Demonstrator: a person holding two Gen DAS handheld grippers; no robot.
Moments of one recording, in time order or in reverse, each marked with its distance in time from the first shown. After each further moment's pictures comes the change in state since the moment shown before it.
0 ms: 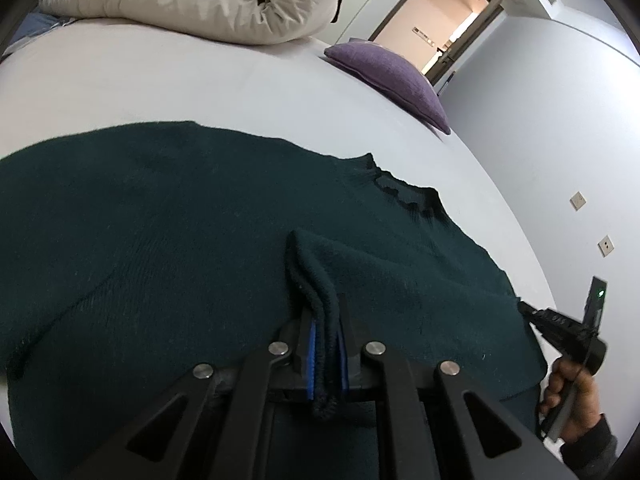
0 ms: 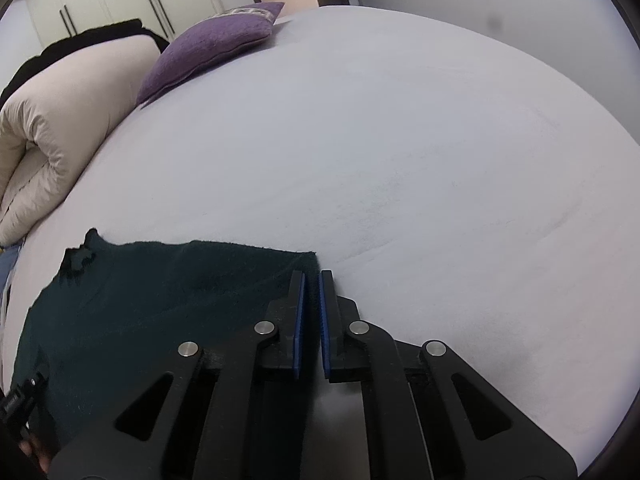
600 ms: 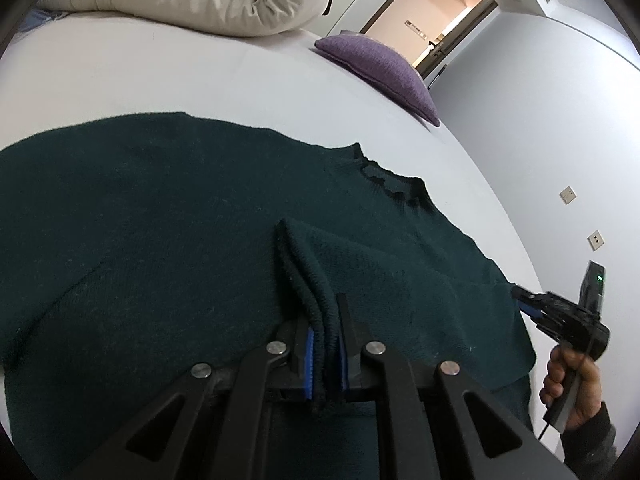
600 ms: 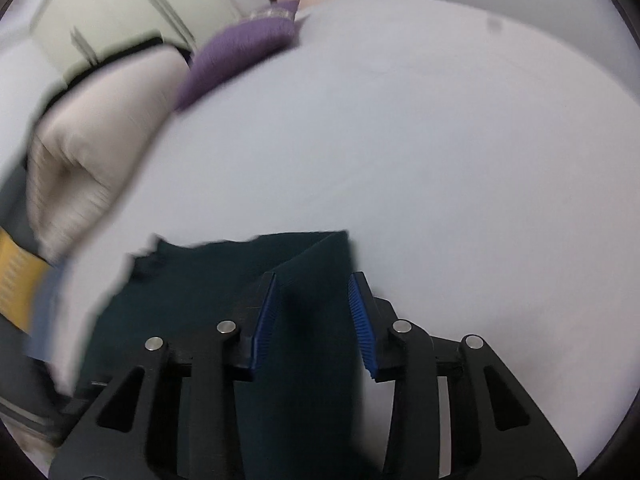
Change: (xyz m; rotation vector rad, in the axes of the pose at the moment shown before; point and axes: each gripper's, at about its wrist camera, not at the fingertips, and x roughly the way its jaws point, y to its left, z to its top) left arm -0.005 -0.003 -0.006 0.001 0.026 -0.036; right arm -0.034 0.002 -0.009 0.007 0.058 0.069
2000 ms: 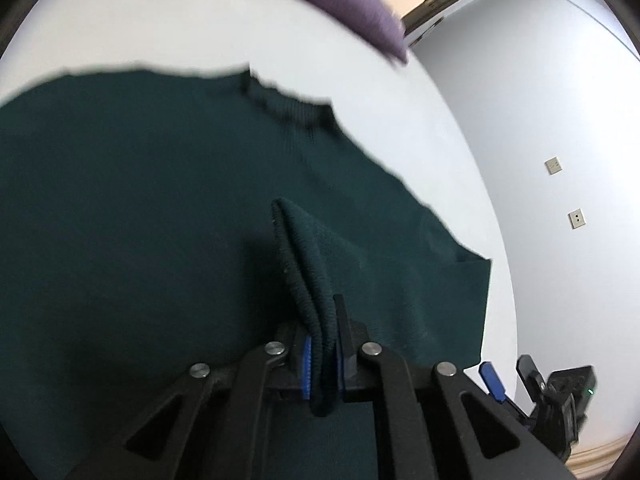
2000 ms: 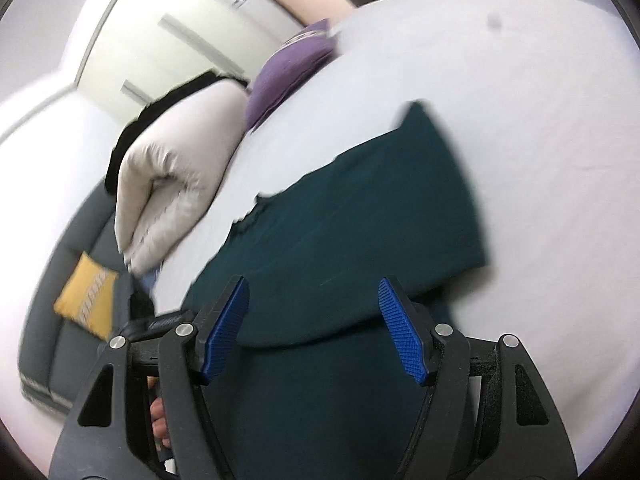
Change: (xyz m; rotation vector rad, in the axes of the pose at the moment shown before) left arm 0.017 -0.099 0.001 -0.049 0.233 -0.080; right arm -0.118 -0.040 -0.131 0.296 -0.090 0.417
